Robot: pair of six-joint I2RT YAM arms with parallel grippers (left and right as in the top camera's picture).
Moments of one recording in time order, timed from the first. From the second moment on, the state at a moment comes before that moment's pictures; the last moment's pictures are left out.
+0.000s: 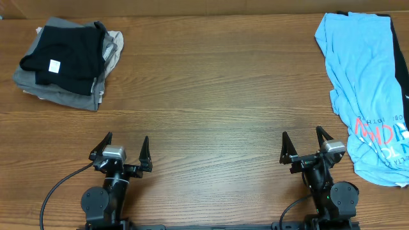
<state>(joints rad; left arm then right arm) 0.12 0.02 0.01 -0.06 0.26 -0.06 0.05 0.01 0.02 -0.02 -0.14 0.15</state>
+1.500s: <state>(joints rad) 0.12 0.02 0.13 -0.07 0.43 -0.06 0.05 0.01 0.09 0.17 -0.29 0.15</state>
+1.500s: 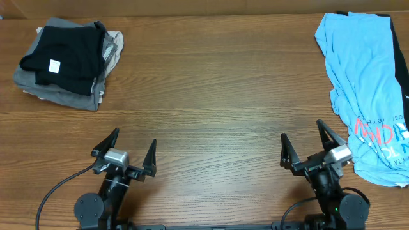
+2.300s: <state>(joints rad) 0.12 0.53 0.74 -0.53 0.43 -0.04 0.05 0.24 0.57 -0.19 -0.29 0.20</state>
